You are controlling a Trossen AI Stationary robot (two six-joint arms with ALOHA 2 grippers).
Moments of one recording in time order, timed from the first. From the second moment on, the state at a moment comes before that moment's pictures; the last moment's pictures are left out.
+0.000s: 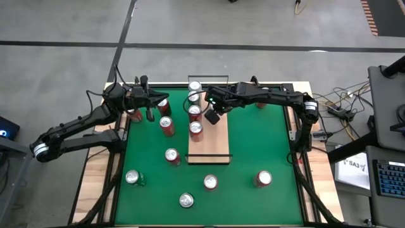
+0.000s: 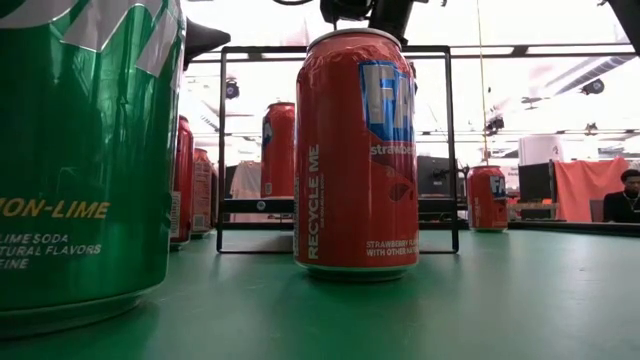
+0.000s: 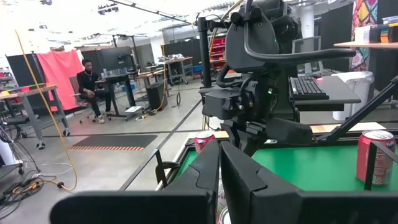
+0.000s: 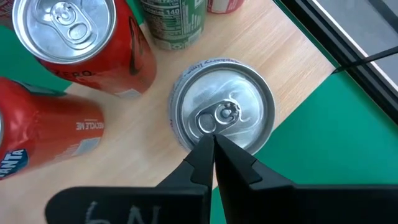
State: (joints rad) left arm 0.64 0.76 0.53 0.32 0.43 0.14; right arm -0.23 1.87 1.78 -1.08 0.20 0.46
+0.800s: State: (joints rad) left arm 0.64 0.76 0.53 0.32 0.43 0.14; right arm -0.23 1.85 1.78 -1.04 0.26 0.44
